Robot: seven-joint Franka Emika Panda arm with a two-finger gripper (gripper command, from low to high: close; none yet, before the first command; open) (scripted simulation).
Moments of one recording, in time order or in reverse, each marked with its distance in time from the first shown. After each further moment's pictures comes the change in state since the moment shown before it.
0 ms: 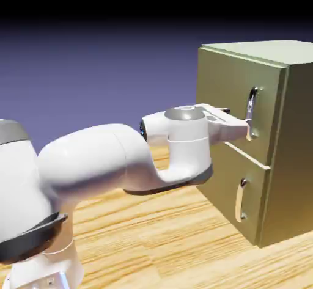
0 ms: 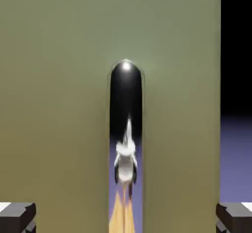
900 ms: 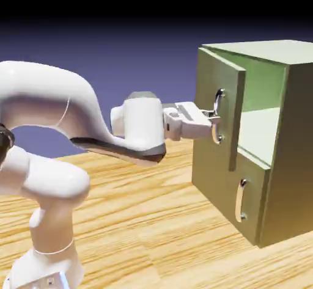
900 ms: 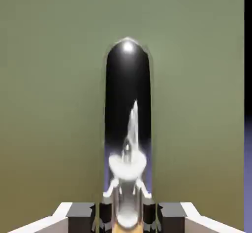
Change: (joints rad) arm -0.487 0.252 0.574 -0.355 0.365 -0.353 0.265
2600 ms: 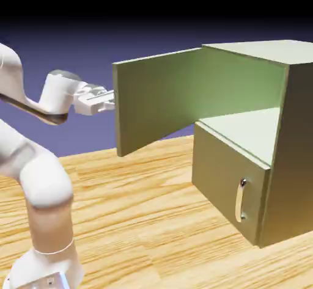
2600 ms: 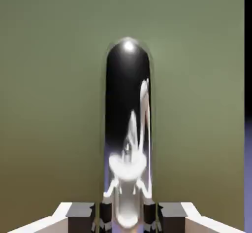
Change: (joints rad) arm -0.648 0.296 1.764 0.350 1.694 -0.990 -0.037
